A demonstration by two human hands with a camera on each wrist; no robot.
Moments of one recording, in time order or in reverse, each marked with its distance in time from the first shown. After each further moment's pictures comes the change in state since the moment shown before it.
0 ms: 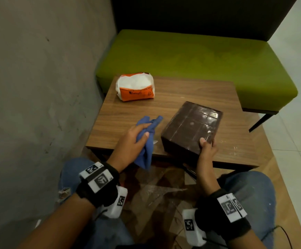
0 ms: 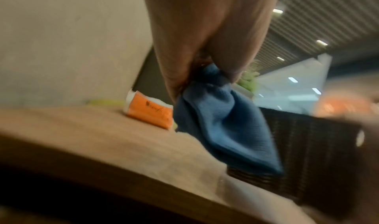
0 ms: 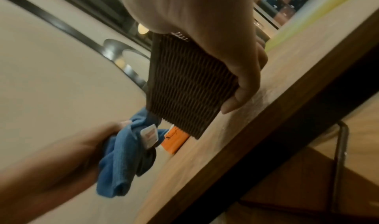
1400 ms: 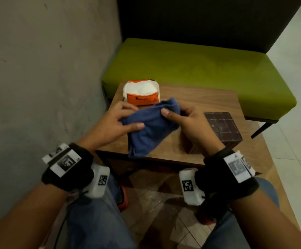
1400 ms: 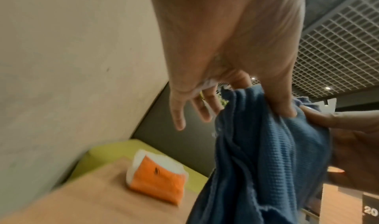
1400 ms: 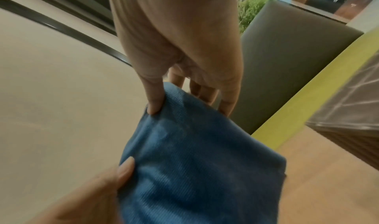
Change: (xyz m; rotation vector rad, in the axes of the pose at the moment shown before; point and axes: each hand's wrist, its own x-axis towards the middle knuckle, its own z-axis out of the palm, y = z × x) left_hand 0.019 0.014 -0.092 -0.032 -0.007 0.247; right_hand -0.026 -0.110 0.071 -0.182 -0.627 -0.313
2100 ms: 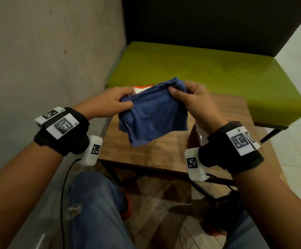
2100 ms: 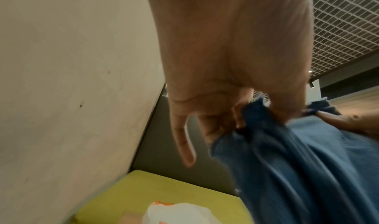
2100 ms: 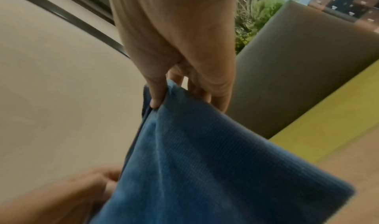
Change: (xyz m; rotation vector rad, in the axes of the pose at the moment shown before) left_hand 0.078 -0.010 -0.060 0.294 -0.301 -0.150; right_hand 0.077 -0.023 0.003 -0.125 0.034 -0.177
